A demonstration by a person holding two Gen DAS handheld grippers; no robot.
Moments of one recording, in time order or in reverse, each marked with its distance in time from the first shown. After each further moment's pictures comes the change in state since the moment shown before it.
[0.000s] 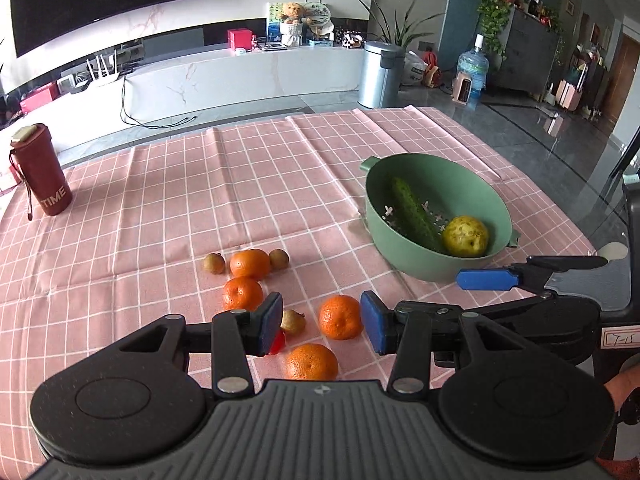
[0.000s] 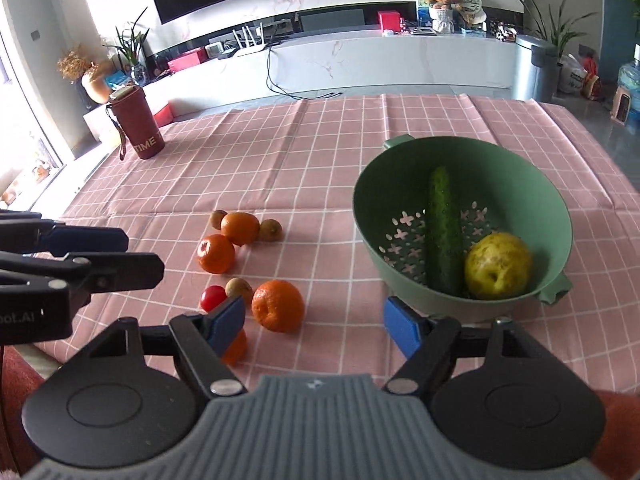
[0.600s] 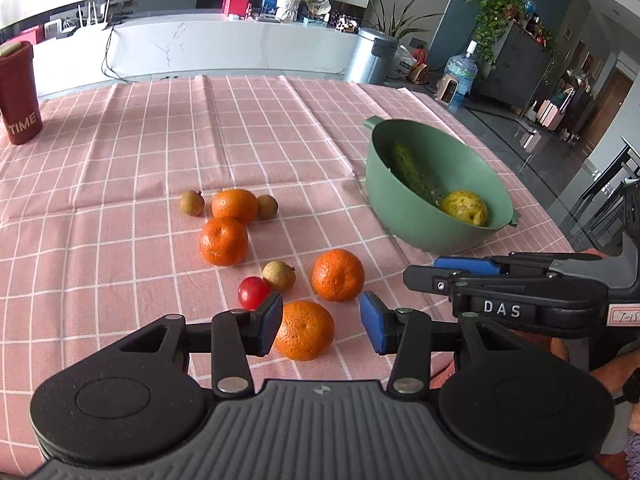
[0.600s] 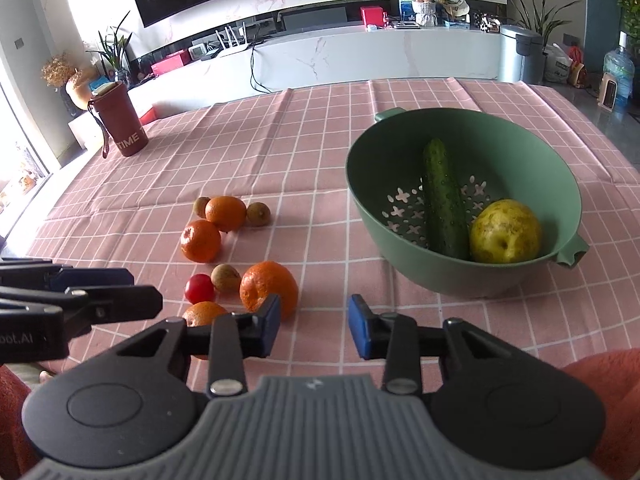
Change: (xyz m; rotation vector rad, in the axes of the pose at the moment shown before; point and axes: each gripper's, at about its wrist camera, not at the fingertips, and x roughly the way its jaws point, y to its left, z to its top) left arm 0.035 0.033 -0.041 -0.106 0.062 -0.135; right arm 0.023 -0.003 -0.017 0.031 0.003 -0.031
